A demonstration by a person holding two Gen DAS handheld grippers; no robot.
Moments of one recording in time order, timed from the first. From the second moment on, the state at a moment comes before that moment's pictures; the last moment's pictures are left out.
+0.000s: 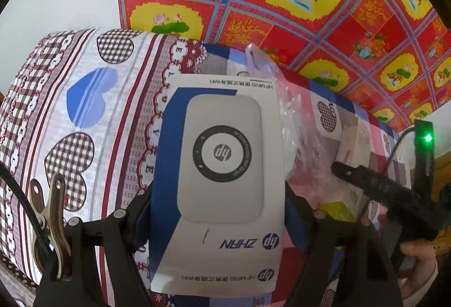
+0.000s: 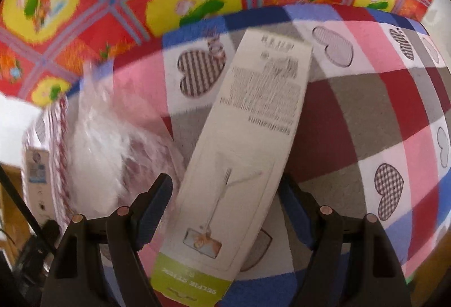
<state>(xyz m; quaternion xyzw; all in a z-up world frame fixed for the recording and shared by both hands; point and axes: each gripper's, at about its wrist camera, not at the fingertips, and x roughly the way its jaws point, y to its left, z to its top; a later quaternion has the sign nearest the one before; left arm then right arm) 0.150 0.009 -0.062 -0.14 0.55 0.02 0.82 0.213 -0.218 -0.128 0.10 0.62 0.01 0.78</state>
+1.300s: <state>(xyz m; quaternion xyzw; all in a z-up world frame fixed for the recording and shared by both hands) 0.134 -0.162 -0.046 0.00 0.54 -0.10 0.84 0.087 -0.343 -0.090 0.13 0.53 0.07 0.84</state>
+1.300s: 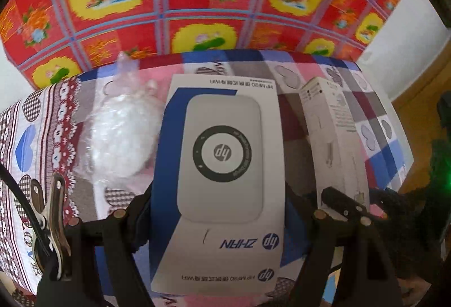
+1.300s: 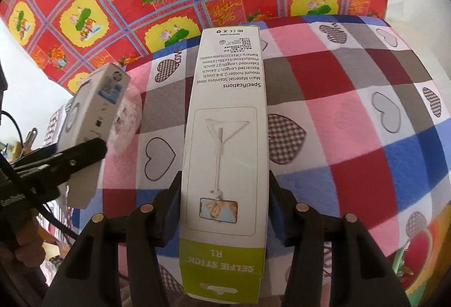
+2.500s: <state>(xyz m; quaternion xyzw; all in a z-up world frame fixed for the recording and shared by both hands) 0.017 -0.364 -0.020 0.10 0.51 -0.23 0.82 -0.074 -0.502 -0.051 0.19 0.47 -0.02 0.86</state>
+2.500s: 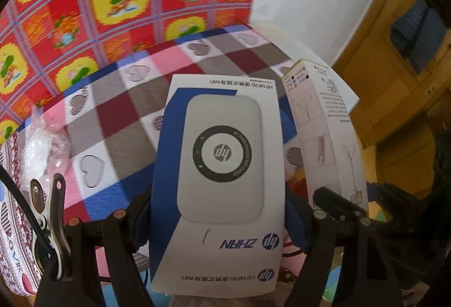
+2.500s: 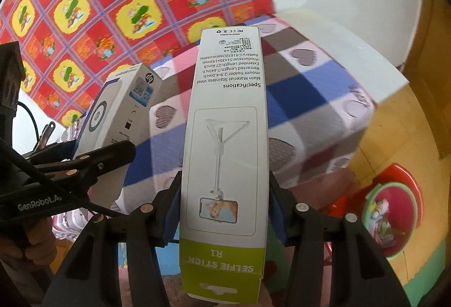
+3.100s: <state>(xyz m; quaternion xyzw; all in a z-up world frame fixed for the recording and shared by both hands) -0.023 -0.459 -0.026 0.15 0.51 -0.31 0.79 -0.146 -0.573 -0.062 0.25 0.47 -0.10 0.84</state>
